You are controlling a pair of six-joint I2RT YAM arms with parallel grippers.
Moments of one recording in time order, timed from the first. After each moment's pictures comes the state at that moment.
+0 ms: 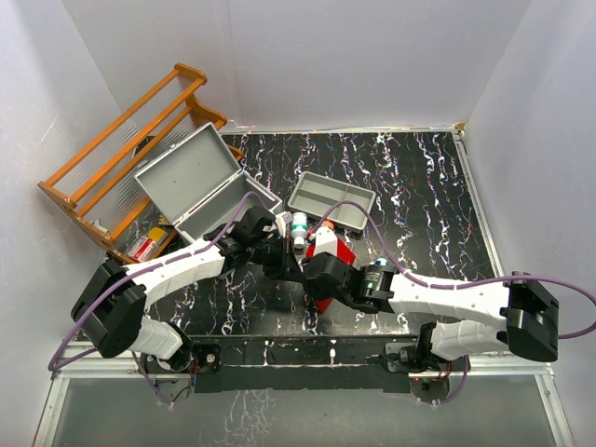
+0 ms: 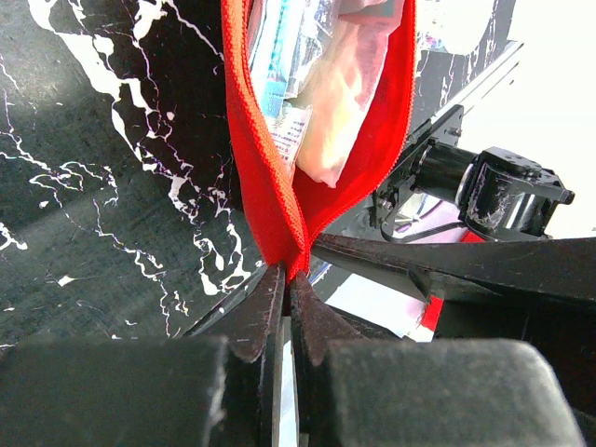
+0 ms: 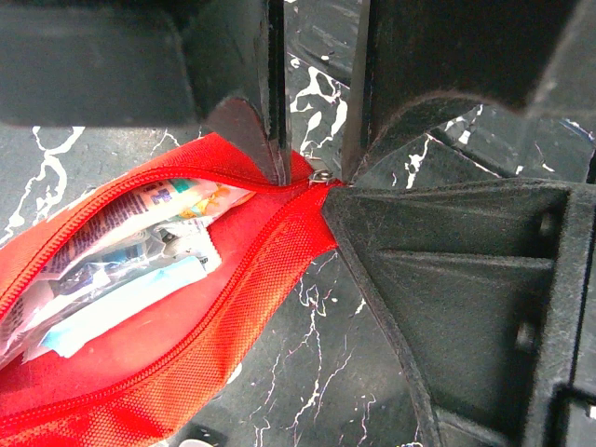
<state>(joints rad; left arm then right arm) -0.75 1.40 0.82 -0.28 0.51 -0.81 1.18 1.23 0.79 -0.38 0.38 0.69</state>
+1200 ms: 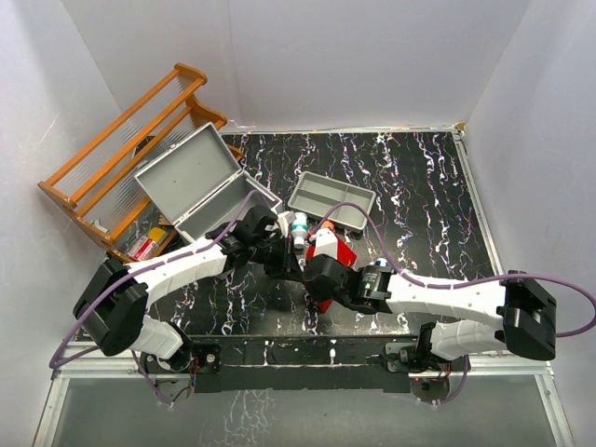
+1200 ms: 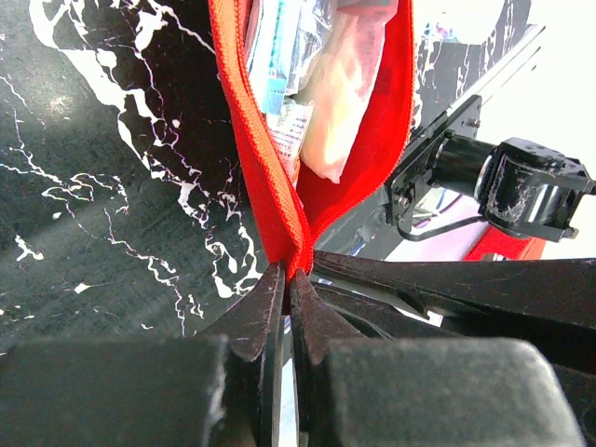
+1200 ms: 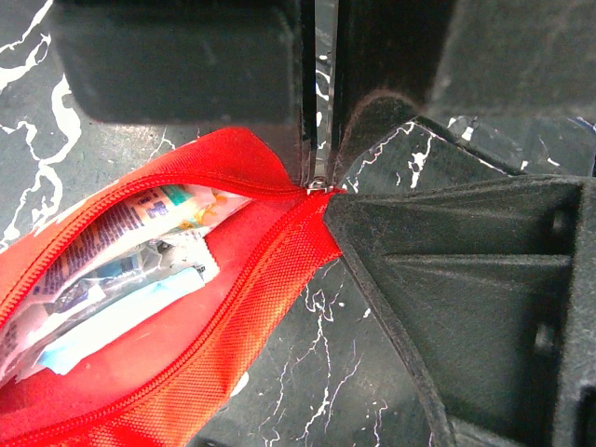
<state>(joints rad) -0.76 1.42 0.85 -0.31 0.49 -0.75 1.19 1.25 0.79 -0.39 0.40 0.73</state>
